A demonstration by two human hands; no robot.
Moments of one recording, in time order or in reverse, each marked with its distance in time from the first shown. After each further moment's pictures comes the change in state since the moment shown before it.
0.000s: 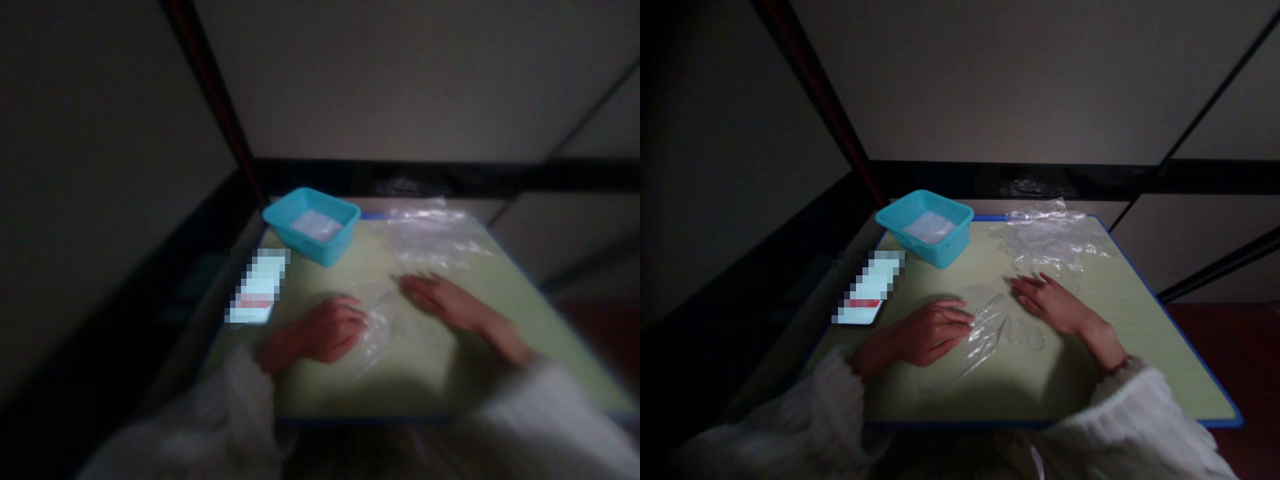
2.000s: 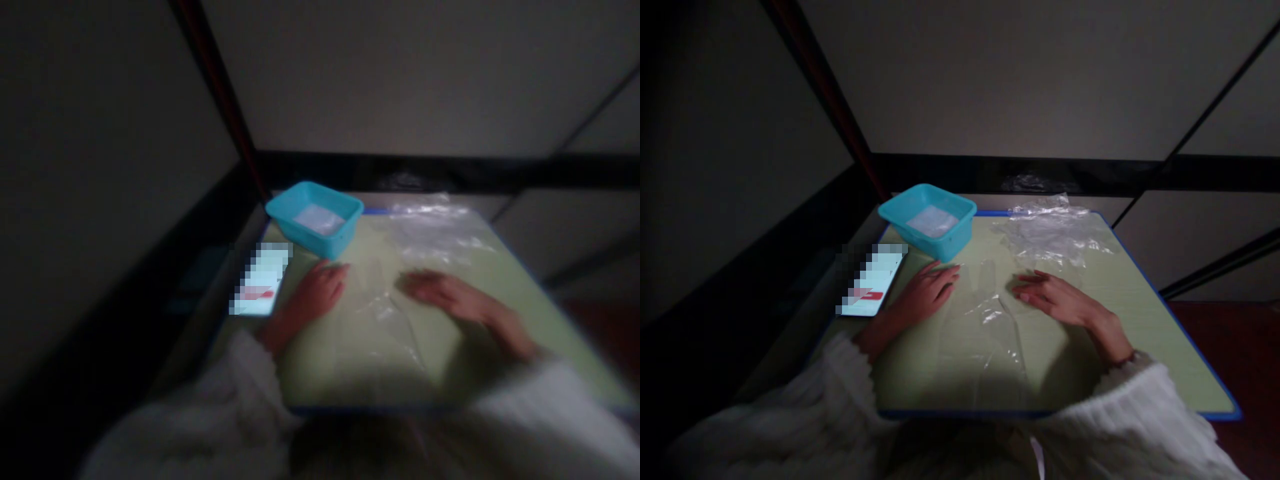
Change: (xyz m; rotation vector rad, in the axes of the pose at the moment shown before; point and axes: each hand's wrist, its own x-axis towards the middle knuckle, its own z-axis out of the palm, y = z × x) left_hand -0.003 -0.039 0.010 0.202 0.132 -0.494; right_hand -0.002 0.003 -0.013 0.267 -0.100 -0.054
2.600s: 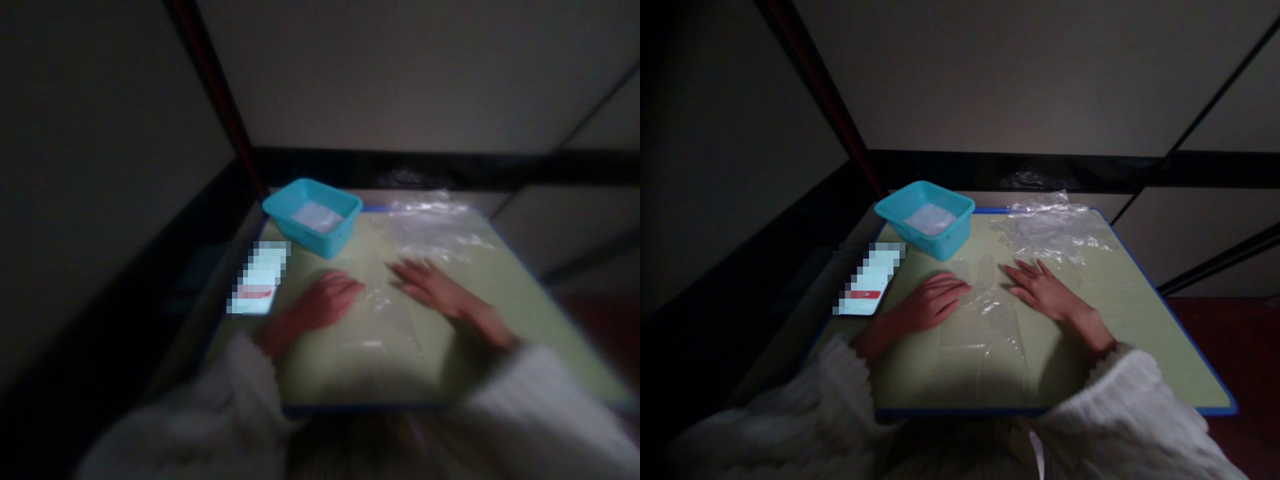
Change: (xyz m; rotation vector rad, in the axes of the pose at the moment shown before) left_hand -0.004 0.016 -0.008 -0.057 0.049 0.302; right_hand 0.015 0.008 0.021 -0.334 0.083 0.091
